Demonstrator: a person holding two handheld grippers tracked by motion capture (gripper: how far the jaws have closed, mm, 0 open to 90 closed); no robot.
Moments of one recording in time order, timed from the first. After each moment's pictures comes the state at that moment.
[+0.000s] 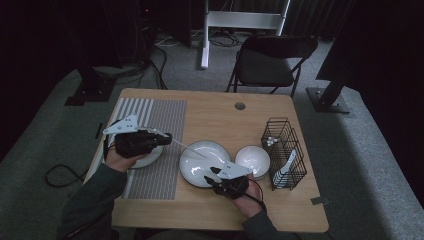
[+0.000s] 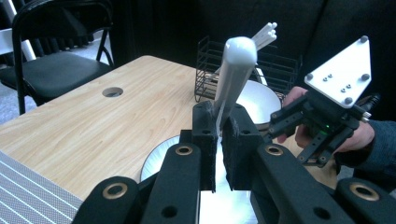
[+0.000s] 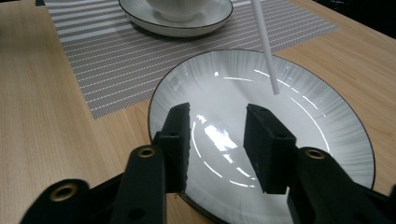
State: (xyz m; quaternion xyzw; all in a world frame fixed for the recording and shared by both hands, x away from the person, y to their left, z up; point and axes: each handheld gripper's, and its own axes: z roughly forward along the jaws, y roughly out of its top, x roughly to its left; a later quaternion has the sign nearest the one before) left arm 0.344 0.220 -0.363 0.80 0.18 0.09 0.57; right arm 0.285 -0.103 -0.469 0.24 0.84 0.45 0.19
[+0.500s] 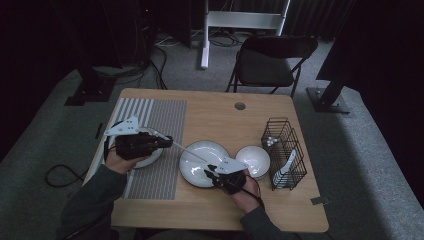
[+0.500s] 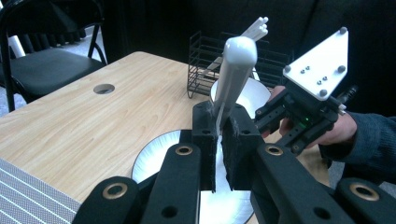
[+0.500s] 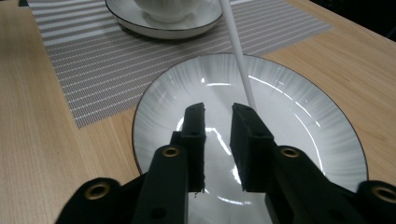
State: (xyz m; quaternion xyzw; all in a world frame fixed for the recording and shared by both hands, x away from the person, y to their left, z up) left arm 0.340 0.218 -0.364 0.80 0.17 0.08 0.57; right arm 0.297 -0.097 -0.467 0.25 0.84 0.45 0.19
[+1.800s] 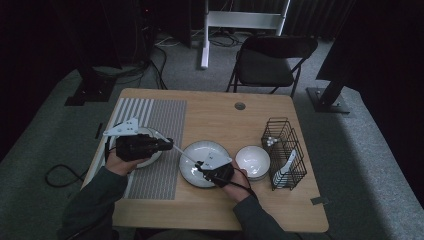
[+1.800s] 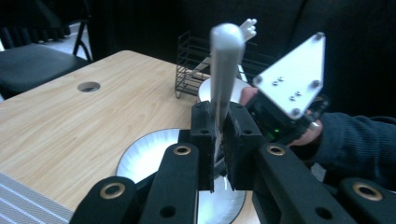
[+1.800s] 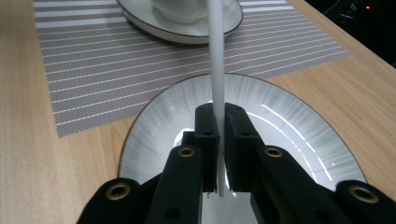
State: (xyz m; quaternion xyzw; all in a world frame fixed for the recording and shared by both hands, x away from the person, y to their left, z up) left arm 0.341 0.219 -0.370 0.80 0.18 0.06 0.57; right arm 0.315 -0.066 -0.466 0.17 0.87 0.42 0.21
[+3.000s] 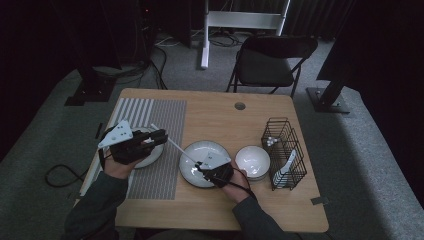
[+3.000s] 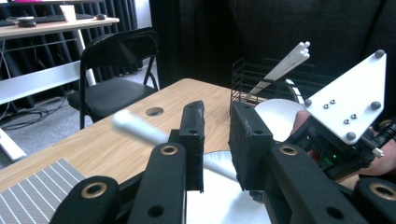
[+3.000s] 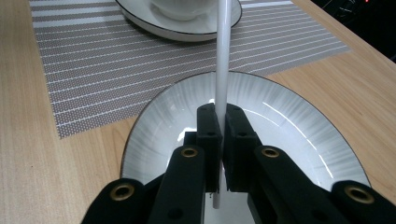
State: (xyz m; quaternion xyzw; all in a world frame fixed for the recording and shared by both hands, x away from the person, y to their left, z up) left arm 0.321 0.220 -0.365 0.76 0.21 0.19 0.58; right arm 0.315 -0.062 -0.464 0.19 0.87 0.41 0.21
